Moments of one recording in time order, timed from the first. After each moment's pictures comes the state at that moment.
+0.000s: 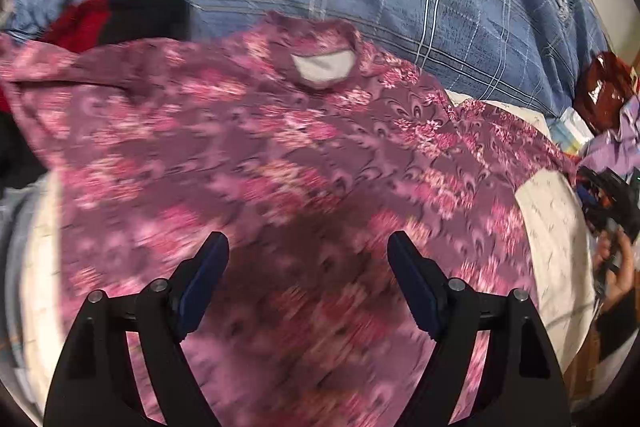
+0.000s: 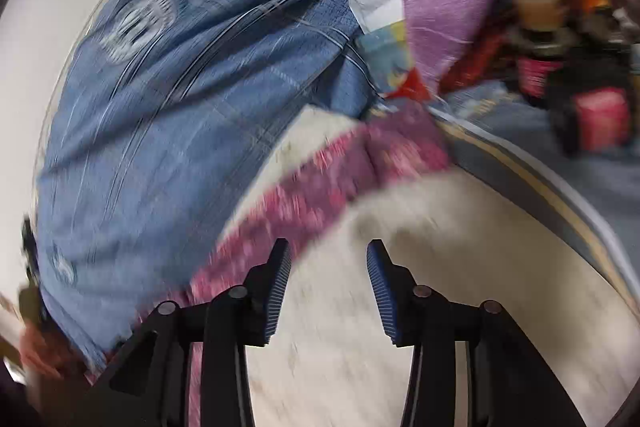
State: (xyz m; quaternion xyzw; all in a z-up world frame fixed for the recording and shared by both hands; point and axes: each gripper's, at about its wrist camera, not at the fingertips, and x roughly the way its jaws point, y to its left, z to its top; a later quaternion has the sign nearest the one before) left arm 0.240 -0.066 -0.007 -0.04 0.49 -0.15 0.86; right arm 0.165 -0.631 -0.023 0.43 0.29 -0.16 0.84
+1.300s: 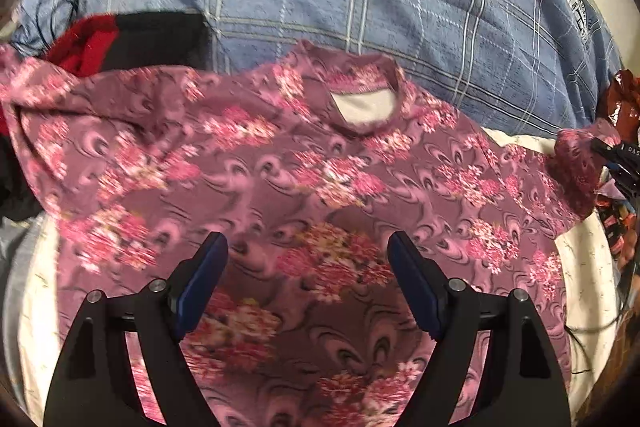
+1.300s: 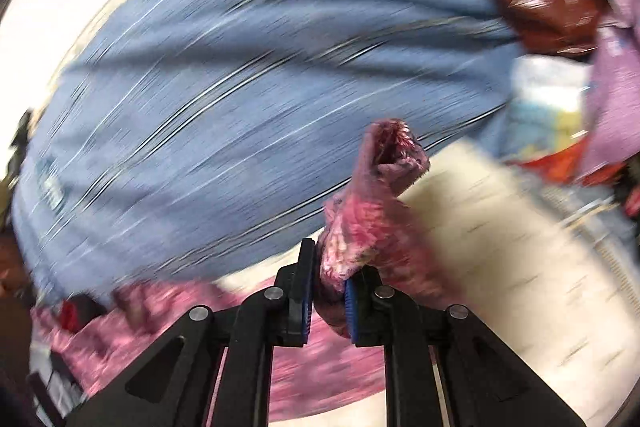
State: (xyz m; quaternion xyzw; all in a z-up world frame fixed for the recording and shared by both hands) left arm 0.264 -0.042 -0.010 -0.03 0.43 -0.11 0.90; right arm 0.256 -0.496 0.039 0.25 0.30 -0.10 0.91
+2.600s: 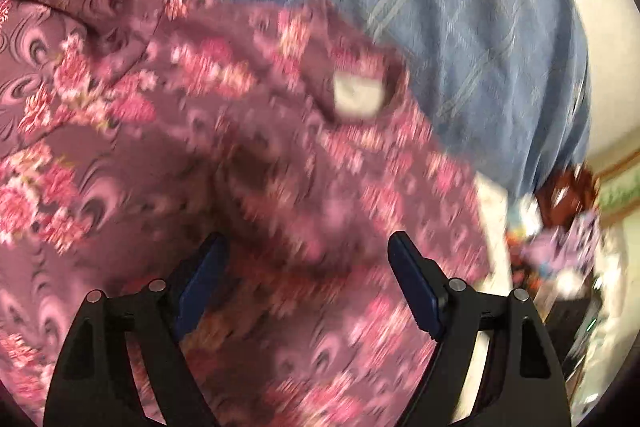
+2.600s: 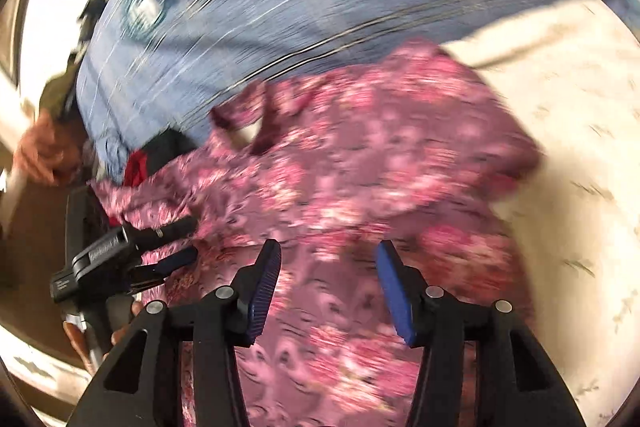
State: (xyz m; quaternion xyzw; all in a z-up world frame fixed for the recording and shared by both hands) left arm 0.304 -0.016 -0.057 -0.25 0.51 -0.18 0.80; right arm 0.202 -0.344 -0.016 0.27 0.43 0.06 0.86
